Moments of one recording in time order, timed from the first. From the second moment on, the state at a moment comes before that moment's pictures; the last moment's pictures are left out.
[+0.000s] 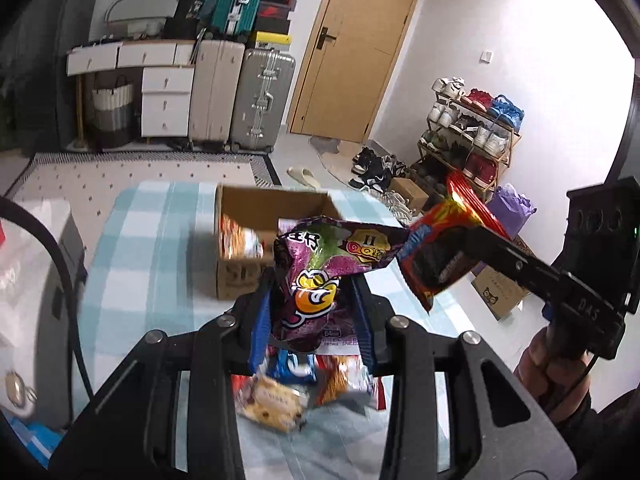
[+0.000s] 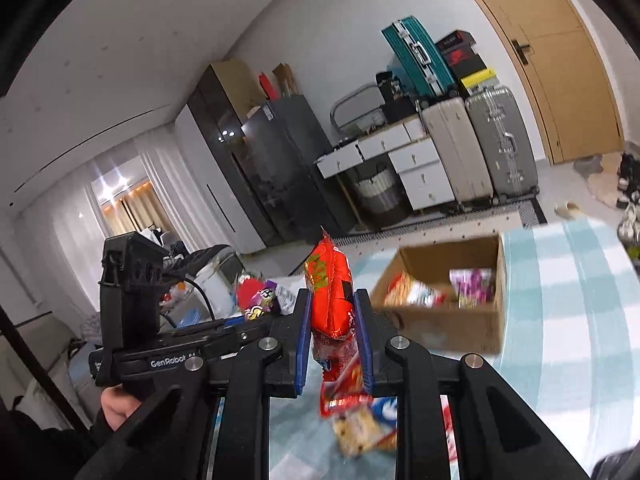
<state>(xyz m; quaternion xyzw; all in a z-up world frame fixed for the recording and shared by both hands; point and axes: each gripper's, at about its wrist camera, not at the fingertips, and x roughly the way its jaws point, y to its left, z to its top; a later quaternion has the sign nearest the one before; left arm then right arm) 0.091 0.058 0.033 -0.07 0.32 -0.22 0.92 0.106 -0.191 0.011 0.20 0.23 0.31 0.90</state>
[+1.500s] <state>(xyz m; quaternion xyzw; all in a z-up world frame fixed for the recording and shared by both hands) 0.390 -0.027 -0.058 -0.01 0.42 -0.15 0.89 0.335 -0.195 -0.035 0.17 0.34 0.23 0.89</state>
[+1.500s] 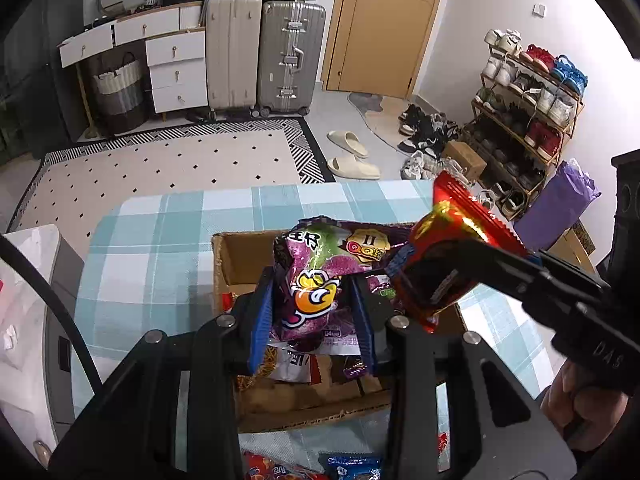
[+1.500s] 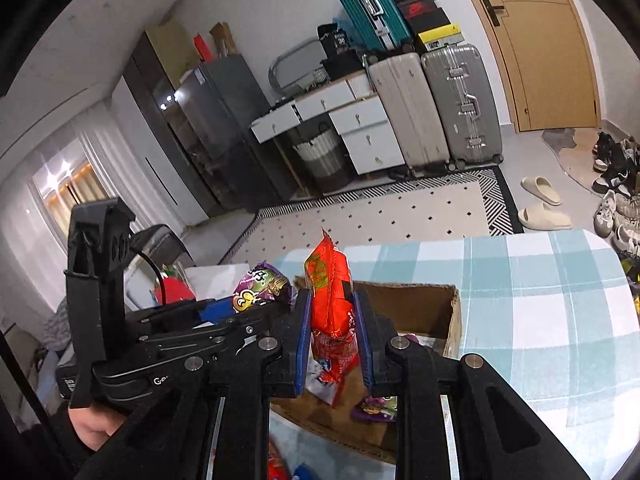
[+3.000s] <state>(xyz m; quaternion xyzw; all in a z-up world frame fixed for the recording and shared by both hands) 0.326 -0.004 -0.037 0.01 0.41 -0.11 0.91 0.273 -0.196 0.001 0.10 0.33 0.22 0.91</state>
